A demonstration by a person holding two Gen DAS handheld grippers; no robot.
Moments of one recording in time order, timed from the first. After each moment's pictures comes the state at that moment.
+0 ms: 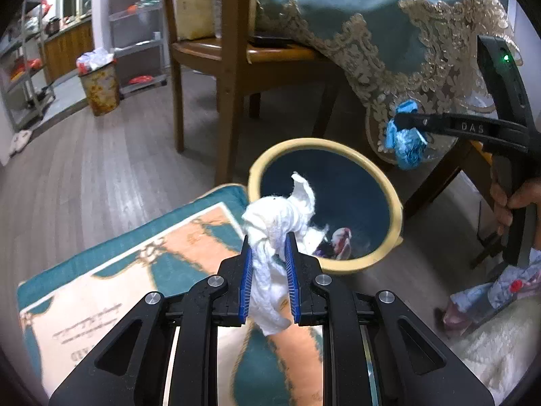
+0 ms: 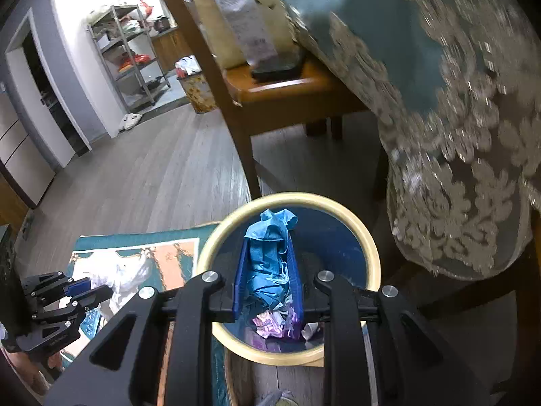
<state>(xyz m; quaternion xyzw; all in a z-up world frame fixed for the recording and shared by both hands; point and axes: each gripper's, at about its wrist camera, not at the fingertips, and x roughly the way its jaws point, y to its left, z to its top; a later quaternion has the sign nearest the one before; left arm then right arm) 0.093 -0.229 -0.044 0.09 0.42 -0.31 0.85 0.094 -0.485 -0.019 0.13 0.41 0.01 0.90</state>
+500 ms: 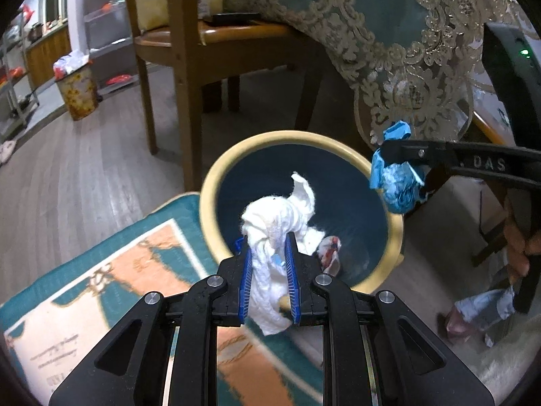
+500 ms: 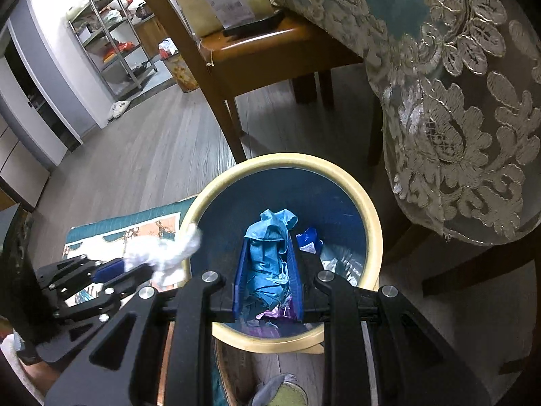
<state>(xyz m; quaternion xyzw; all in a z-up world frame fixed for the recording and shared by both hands) 0.113 -0.300 -0.083 0.11 0.42 -0.33 0.84 0.094 -0.490 -0.055 0.15 0.45 -0.01 0.88</state>
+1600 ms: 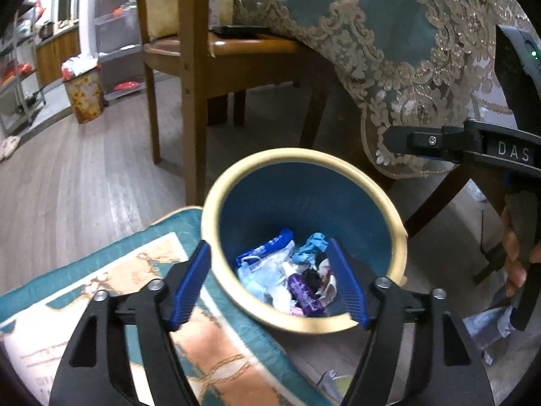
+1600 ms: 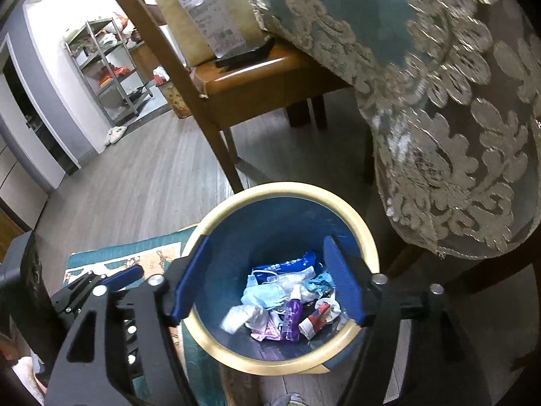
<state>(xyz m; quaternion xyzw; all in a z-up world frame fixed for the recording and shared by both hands) 0.118 -0.295 -0.079 0.08 0.39 -0.32 0.86 0.097 -0.494 -0.038 0.17 0.40 -0.02 0.90</state>
